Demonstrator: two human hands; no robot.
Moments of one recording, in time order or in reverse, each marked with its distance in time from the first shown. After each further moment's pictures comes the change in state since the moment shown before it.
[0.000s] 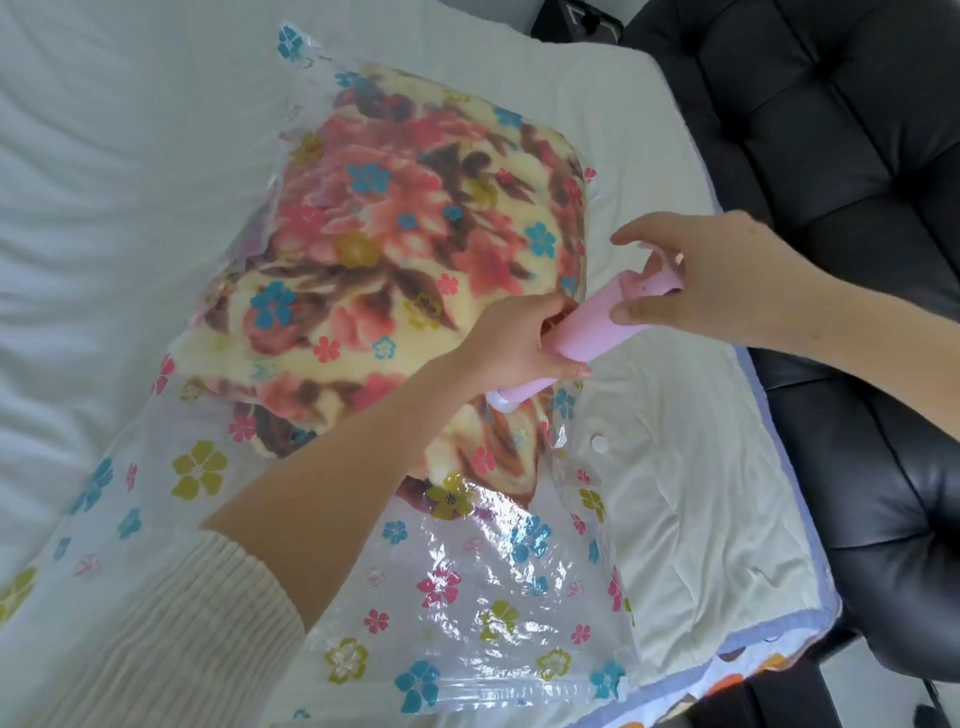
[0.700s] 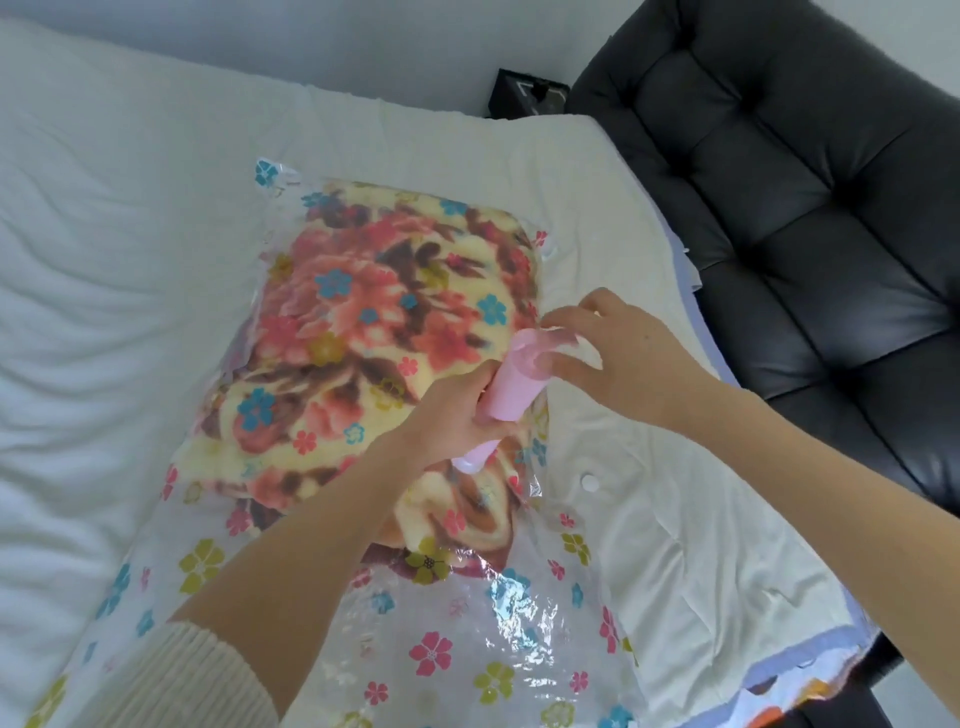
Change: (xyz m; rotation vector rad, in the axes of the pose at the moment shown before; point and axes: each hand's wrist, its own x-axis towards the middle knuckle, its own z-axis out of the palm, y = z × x) left_hand -0.008 0.018 -0.011 0.097 -0.129 -0.107; right_hand -0.013 0.031 0.019 0.144 0.180 -0.075
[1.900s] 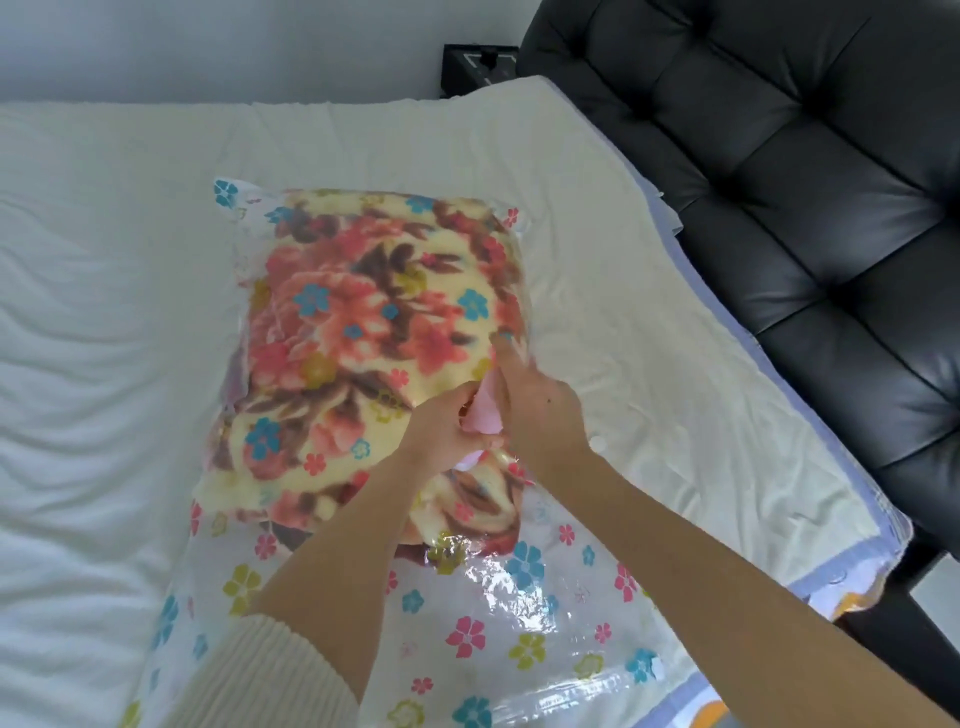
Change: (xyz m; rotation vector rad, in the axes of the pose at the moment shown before) left_hand -0.016 -0.016 0.028 -0.076 -0.042 -0.167; right_hand -0.025 -0.048 0.070 -0.167 0.365 0.302
